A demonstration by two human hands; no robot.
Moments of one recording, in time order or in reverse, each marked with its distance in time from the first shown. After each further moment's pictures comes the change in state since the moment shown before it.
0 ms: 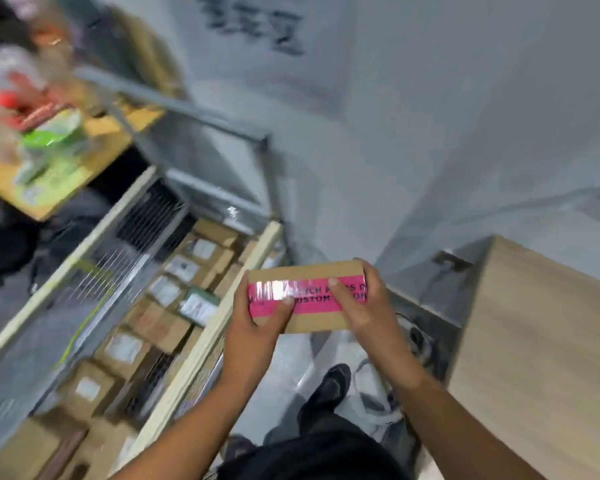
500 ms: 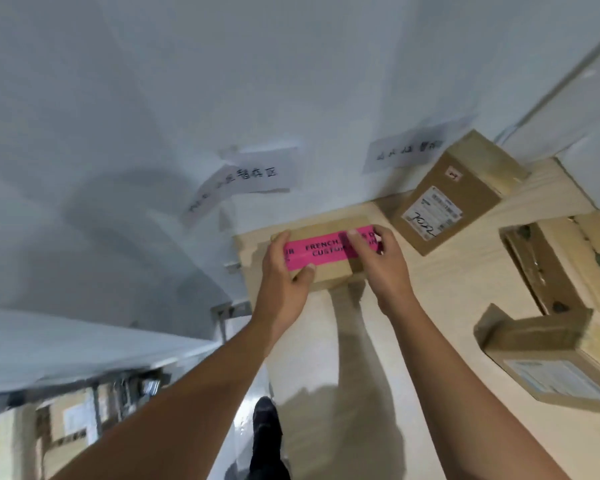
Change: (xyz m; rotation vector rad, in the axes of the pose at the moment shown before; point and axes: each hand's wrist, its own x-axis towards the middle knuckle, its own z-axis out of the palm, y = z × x) left_hand 0.004 0.083 0.477 0.276 -0.921 0.269; right_hand 0.008 0.142 -0.392 0.215 0.934 0.244
